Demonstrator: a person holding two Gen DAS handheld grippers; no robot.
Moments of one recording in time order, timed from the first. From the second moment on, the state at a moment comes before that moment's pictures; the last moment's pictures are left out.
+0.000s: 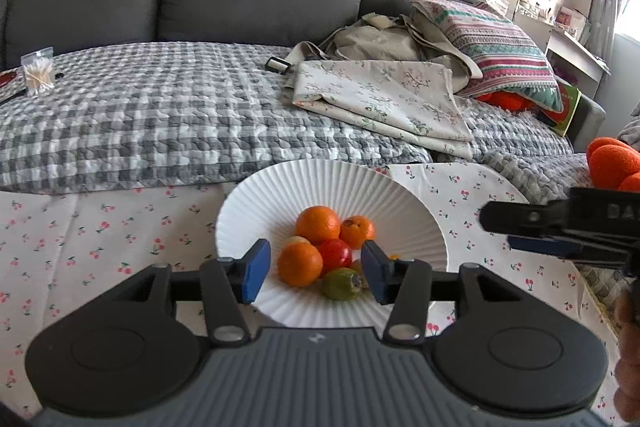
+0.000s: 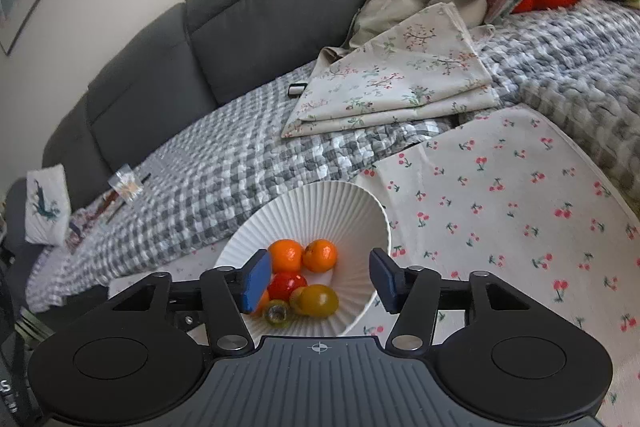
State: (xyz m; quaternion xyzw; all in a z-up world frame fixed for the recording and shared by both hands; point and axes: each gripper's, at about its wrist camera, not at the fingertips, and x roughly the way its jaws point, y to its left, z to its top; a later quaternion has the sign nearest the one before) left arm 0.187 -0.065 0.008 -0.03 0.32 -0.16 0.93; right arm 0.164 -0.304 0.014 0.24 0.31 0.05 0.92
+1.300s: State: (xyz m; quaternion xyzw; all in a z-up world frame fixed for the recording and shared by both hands) left arm 0.122 -0.058 -0.054 0.10 0.45 -0.23 0.86; right arm 0.087 -0.254 0.014 0.14 0.35 0.09 0.92
